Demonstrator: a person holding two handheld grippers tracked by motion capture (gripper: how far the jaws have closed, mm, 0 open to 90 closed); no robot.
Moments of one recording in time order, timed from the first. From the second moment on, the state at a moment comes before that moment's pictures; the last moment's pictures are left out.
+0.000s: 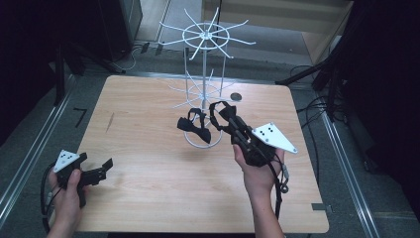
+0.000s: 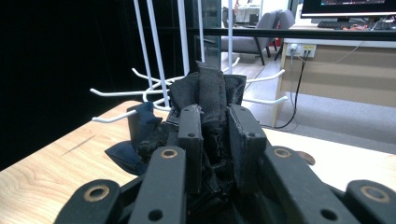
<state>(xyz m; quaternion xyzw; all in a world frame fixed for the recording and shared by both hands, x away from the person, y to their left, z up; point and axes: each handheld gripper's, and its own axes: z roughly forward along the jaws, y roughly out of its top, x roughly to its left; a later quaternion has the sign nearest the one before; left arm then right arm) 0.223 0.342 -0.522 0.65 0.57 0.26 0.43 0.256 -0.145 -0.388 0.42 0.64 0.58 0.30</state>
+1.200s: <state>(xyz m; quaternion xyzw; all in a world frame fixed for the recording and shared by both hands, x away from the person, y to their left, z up) 0.224 0.342 -0.522 0.65 0.57 0.26 0.43 0.290 -0.146 -0.438 0.48 0.66 0.53 0.23</state>
